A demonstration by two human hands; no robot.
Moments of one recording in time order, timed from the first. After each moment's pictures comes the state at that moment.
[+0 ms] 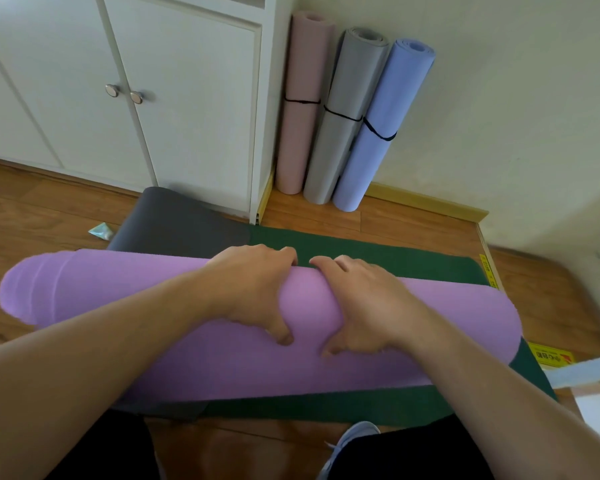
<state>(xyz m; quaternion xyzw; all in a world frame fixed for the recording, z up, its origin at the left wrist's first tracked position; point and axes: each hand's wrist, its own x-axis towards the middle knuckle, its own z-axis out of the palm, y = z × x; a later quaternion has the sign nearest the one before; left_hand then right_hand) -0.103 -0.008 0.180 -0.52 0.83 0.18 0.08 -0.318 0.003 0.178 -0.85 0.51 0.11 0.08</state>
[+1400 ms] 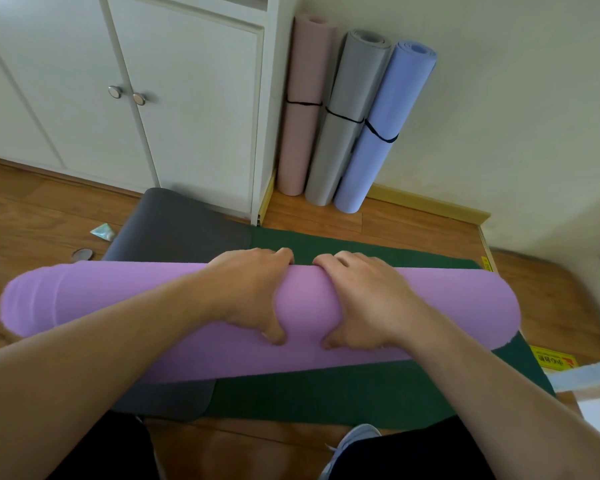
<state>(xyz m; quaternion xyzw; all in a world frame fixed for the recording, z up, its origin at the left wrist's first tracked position) -0.100 -0.007 0.177 -0.53 0.82 0.18 0.08 -0.317 -0.001 0.180 -0.86 0.50 0.10 0.04</state>
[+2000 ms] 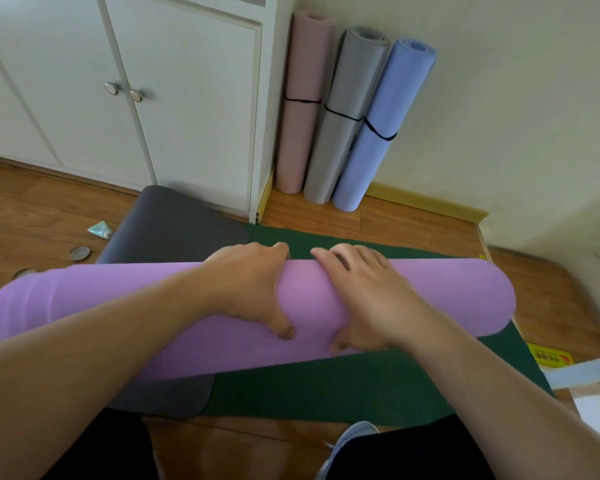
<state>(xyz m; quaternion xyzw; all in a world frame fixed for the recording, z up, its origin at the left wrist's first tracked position) -0.101 -0.011 0.177 -0.55 0.80 0.21 0.07 -0.322 0.004 0.183 -0.86 0.50 0.12 0.05</state>
